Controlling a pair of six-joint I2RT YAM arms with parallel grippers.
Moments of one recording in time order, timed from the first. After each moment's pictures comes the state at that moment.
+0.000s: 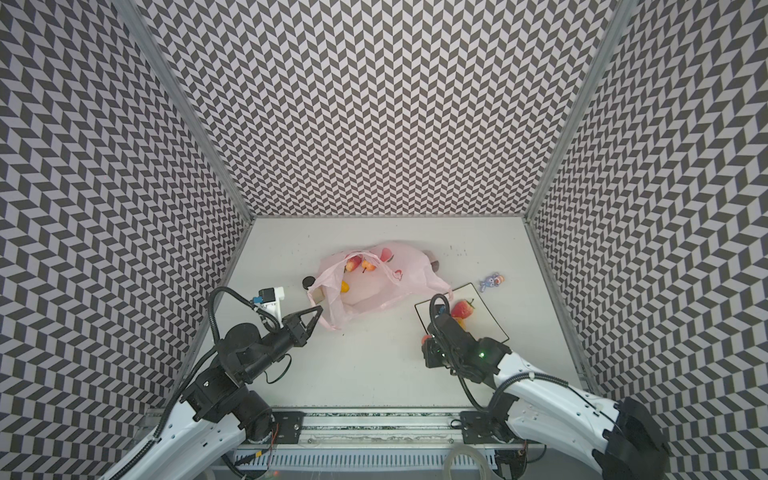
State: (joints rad) left arm -0.65 0.42 0.43 -0.20 0.00 -0.82; right arm 0.84 0.92 0.48 -0.57 0.09 0.76
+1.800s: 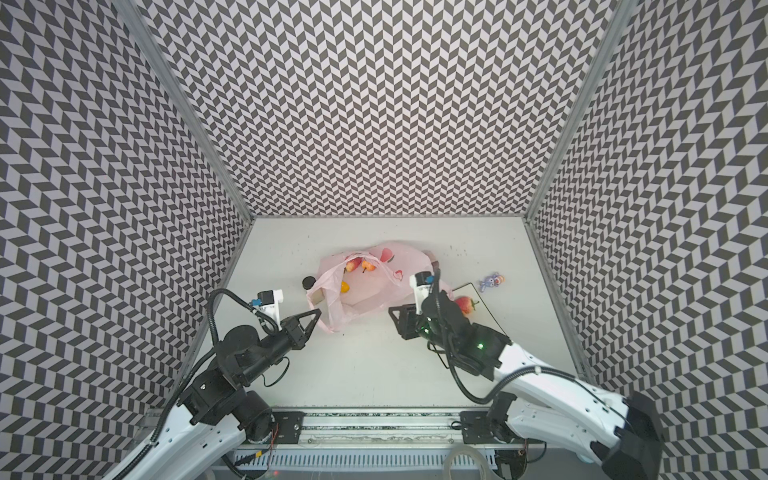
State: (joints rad) left arm -0.65 0.38 0.43 -0.27 -0.01 -0.83; right arm 0.92 1.06 0.77 -0.20 0.07 0.69
